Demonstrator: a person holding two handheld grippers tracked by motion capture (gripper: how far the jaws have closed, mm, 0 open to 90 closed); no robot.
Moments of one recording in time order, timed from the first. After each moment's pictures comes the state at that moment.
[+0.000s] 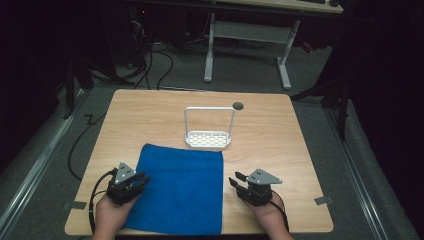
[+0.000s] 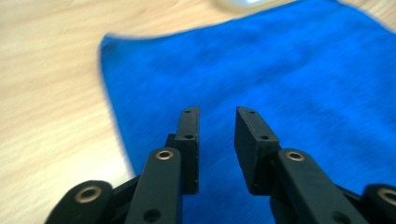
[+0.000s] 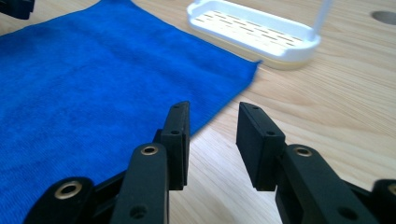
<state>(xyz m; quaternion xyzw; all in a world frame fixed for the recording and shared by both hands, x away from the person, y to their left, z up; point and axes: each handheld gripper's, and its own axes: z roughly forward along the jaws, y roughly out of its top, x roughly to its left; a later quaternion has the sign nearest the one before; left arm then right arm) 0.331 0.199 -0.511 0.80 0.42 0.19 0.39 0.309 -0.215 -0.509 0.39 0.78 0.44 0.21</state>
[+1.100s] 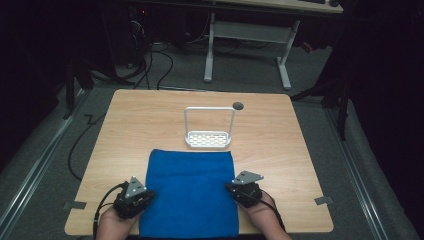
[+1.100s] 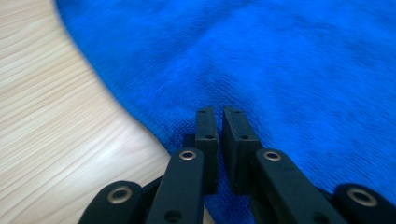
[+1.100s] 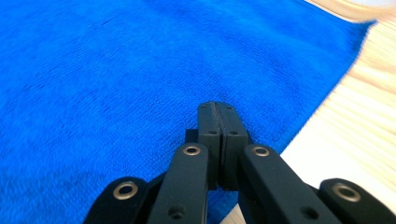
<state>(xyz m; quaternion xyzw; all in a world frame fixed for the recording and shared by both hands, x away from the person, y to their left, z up) 0.303 0.169 -0.526 0.85 0.36 0.14 0.35 0.316 -0.200 -0.527 0.37 0.84 0.35 0.17</state>
